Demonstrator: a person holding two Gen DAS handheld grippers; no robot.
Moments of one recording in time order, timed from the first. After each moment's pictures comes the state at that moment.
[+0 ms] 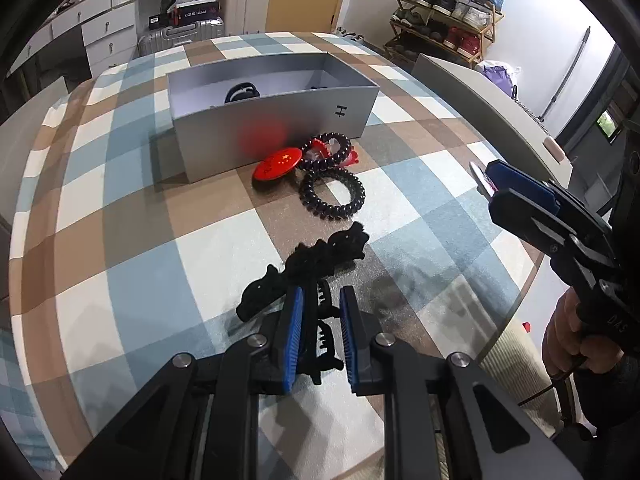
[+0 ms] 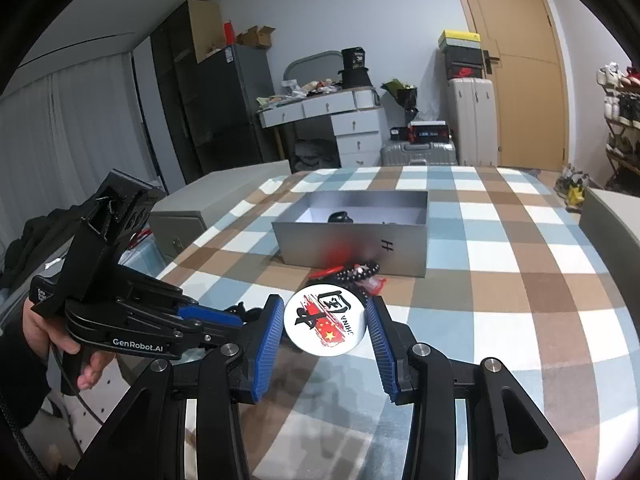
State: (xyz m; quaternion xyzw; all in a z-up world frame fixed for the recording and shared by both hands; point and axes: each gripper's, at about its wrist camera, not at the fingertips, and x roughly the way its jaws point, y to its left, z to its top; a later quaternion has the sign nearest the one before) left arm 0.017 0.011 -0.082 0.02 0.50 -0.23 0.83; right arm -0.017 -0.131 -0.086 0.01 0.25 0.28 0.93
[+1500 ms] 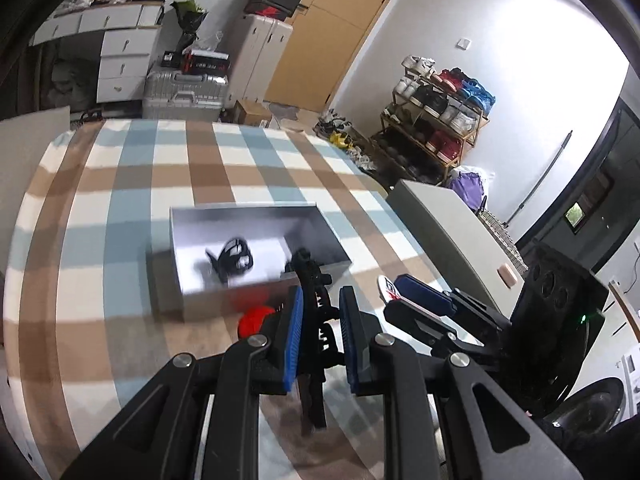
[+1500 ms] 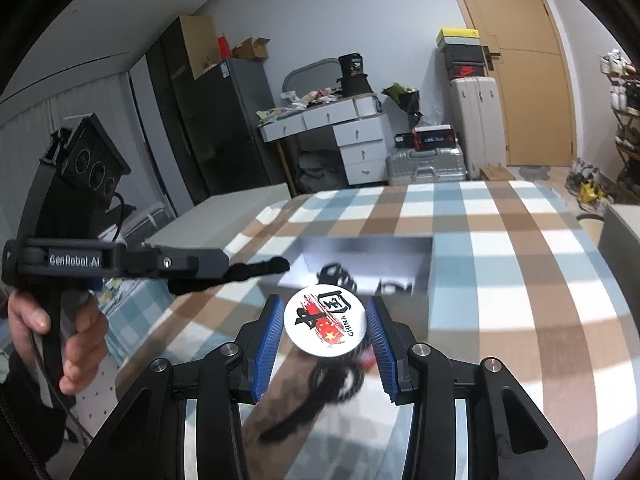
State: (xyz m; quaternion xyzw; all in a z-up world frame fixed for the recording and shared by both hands) left arm 0.079 0.028 -0.017 -0.12 0.39 -0.26 0.87; right arm 0.062 -0.129 -0.053 0.05 0.25 0.30 0.92
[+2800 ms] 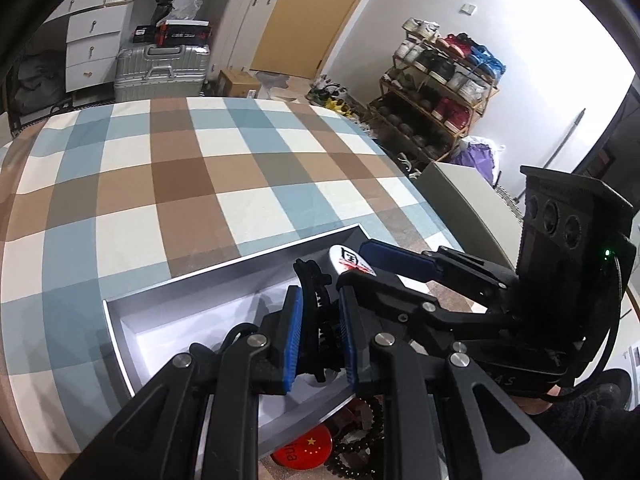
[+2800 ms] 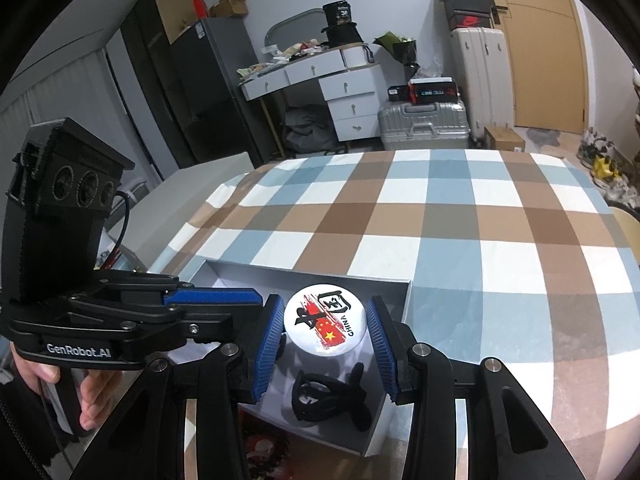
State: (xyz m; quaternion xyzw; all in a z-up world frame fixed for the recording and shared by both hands) left arm 0.171 0.006 -0.055 -0.09 0.45 -0.29 0.84; right arm 0.196 -0.113 -0.083 0.03 0.34 0.29 0.90
